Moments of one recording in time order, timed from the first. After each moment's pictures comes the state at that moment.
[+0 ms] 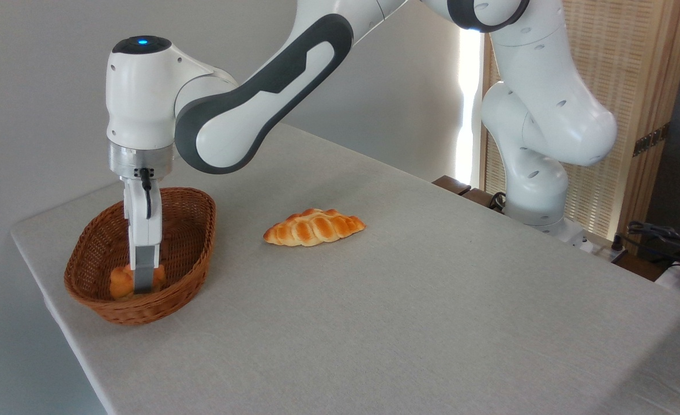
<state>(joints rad) -0.11 0.35 -0.28 -1.71 0.01 2.38 0.71</state>
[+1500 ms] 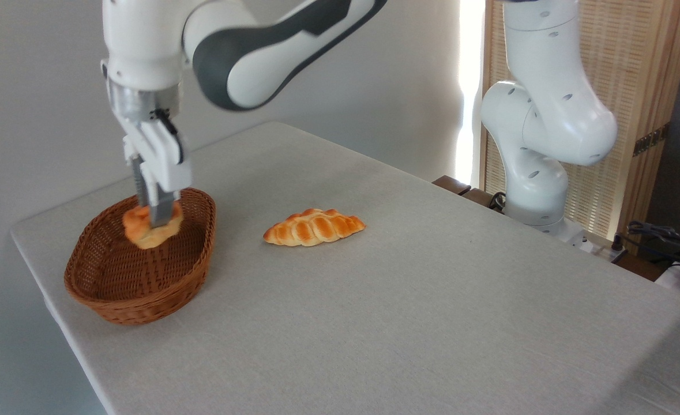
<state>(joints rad) -0.09 0.17 -0.21 -1.67 -0.28 2.05 0.65</state>
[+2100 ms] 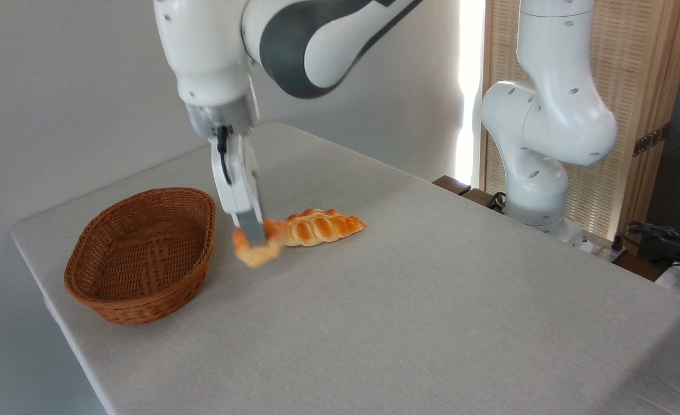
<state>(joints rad) -0.09 0.00 -0.08 -1.90 -0.14 1.83 1.26</state>
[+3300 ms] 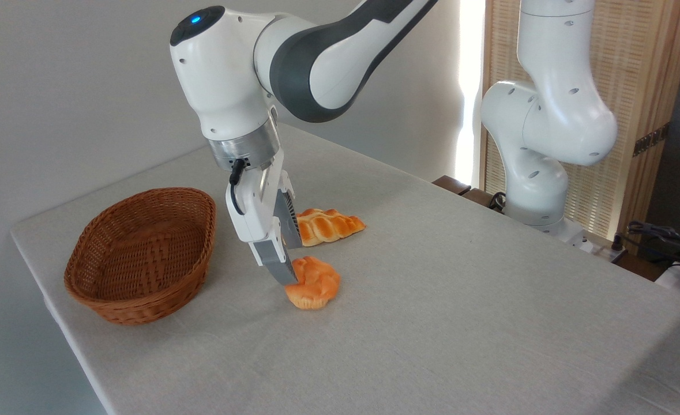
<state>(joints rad) -0.09 0.00 -0.08 -1.99 -0.04 1.86 1.34</state>
